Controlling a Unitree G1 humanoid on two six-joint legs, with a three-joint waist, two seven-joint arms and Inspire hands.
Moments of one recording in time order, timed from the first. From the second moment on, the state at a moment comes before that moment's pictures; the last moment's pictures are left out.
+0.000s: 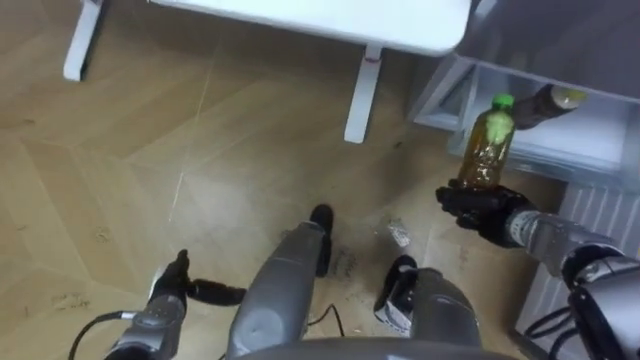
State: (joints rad) left arm -0.01 0.30 -0.28 1.12 -0.20 -0.04 0.12; right arm -0.46 -0.41 0.25 1.35 0.77 0.11 0.31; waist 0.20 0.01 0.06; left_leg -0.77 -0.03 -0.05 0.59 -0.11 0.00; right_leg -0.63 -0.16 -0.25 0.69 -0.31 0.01
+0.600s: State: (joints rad) left arm 0.00 0.34 -0.30 1.04 -0.23 0.01 0.13; right arm -0.59 -0.54 0.24 1.28 1.35 0.13 0.26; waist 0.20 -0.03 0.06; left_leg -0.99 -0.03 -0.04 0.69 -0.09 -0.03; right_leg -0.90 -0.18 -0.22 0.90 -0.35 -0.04
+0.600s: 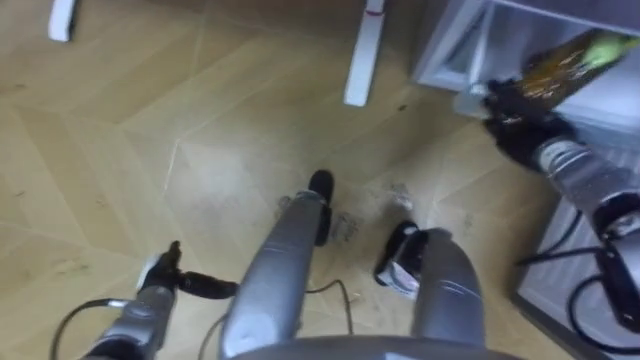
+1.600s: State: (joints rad) left arm 0.10 0.44 -0.30 0.85 -0.31 0.04 0.19; right arm -0.63 -0.62 0.18 1.28 1.38 0.16 0.15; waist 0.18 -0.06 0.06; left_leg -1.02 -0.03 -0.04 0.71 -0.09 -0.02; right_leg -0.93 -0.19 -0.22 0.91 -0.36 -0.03
